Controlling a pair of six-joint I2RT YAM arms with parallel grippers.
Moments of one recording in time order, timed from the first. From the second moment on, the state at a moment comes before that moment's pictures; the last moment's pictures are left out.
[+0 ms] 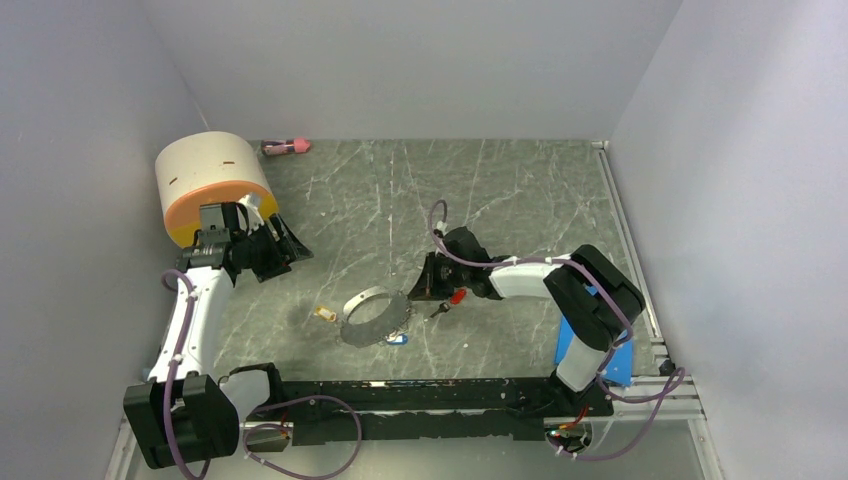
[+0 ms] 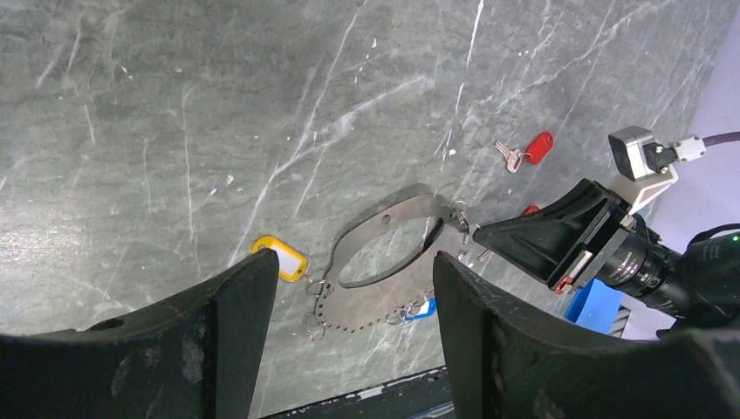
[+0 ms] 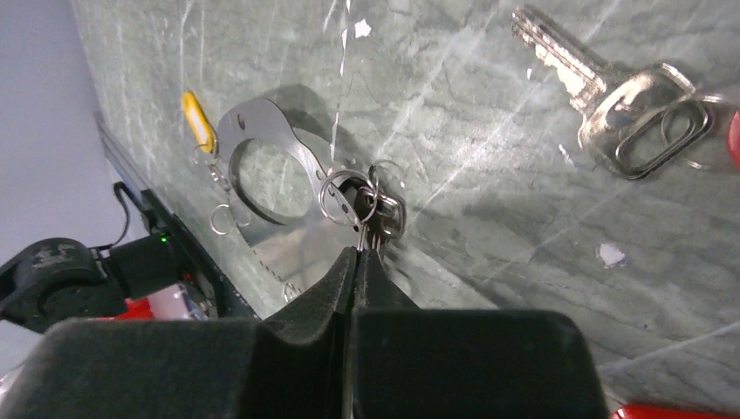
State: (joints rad) left arm 0.15 1.07 0.87 -0.71 0.44 -0.41; right arm 0.70 1.71 0.74 0.21 -0.42 0.84
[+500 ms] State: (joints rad) left arm 0.15 1.07 0.86 -0.70 0.48 -0.40; right arm 0.71 1.72 0.92 -0.05 -0.35 0.56
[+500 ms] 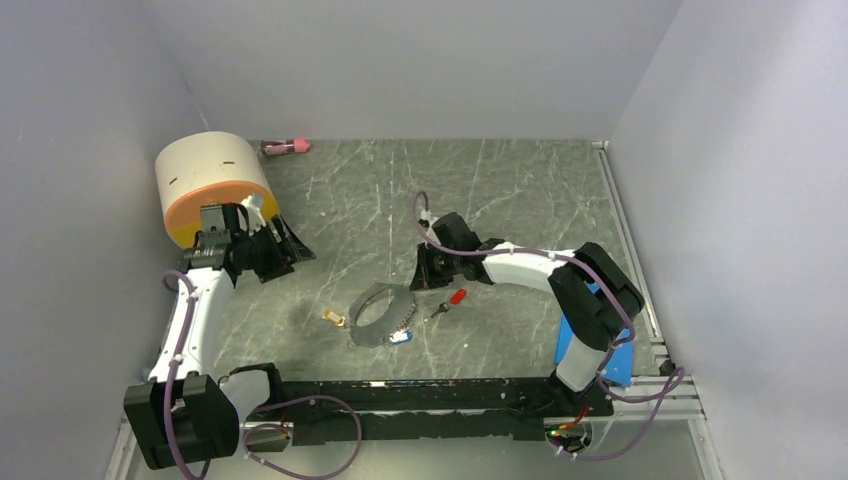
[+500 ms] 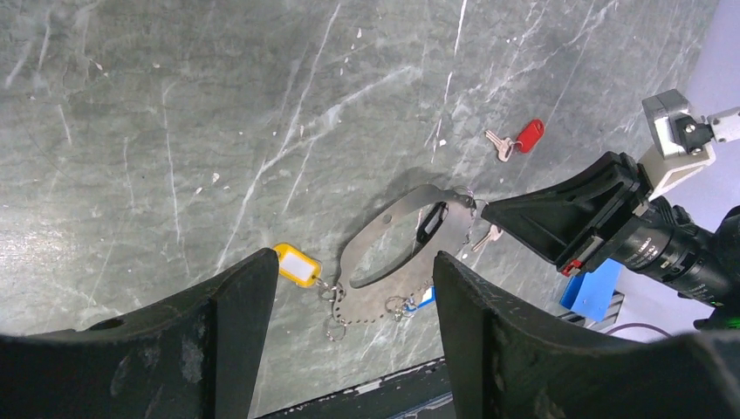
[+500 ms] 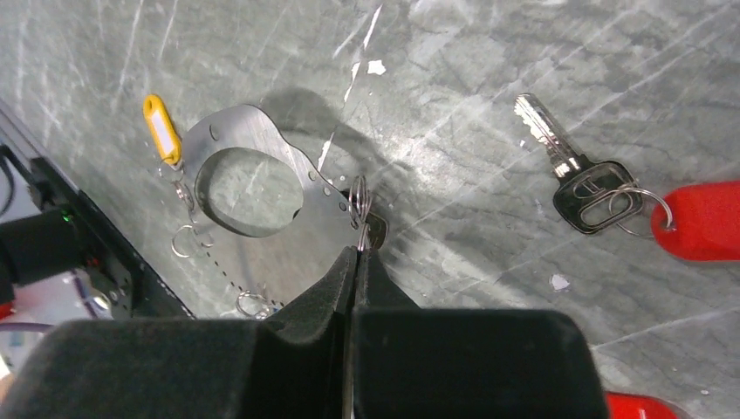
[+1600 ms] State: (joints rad) left arm -0.10 0.88 0.72 -0.45 0.73 -0.40; right arm 0.77 1.48 1.00 -0.27 -0.47 0.15
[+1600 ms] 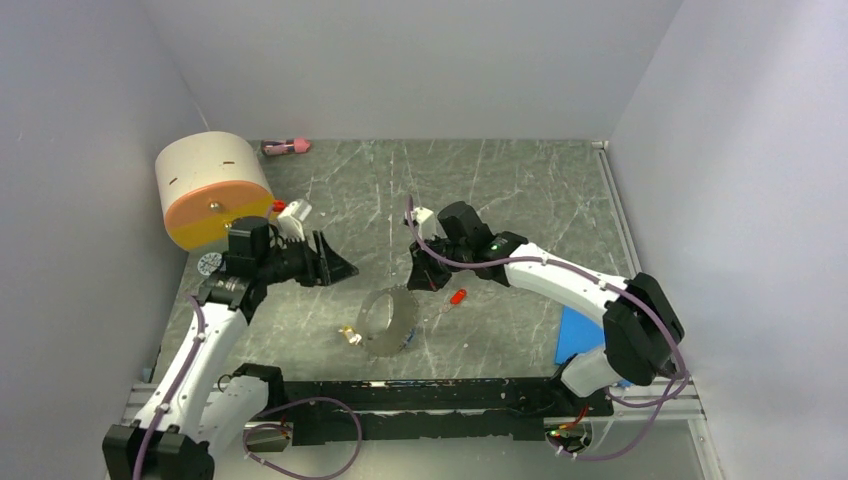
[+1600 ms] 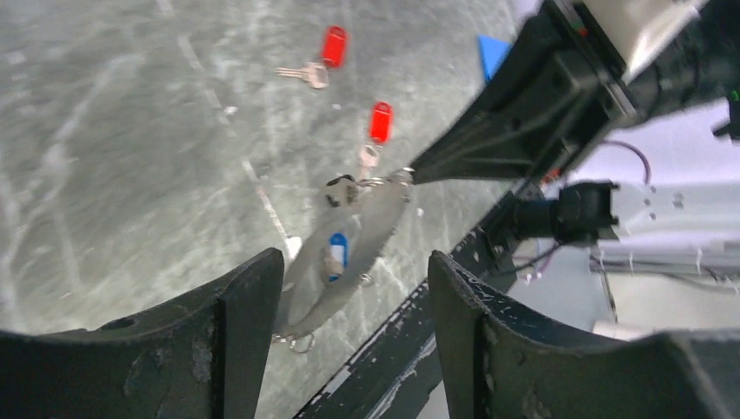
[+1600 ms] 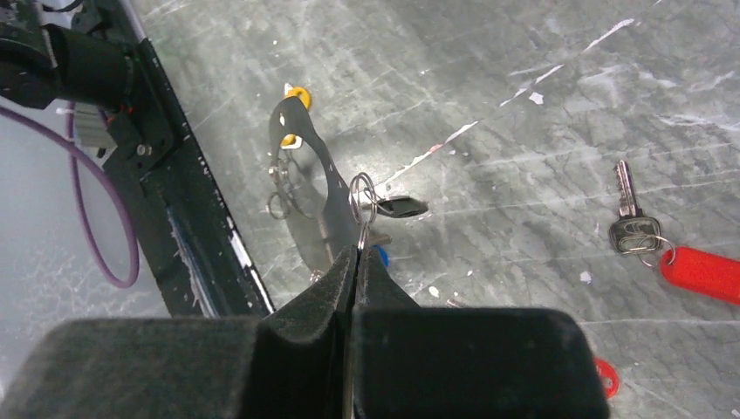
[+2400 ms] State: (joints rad) left arm -0.68 0.78 0.55 -0.03 0.67 -0.19; right arm 0.77 1.37 1.10 -0.52 -0.62 -0.04
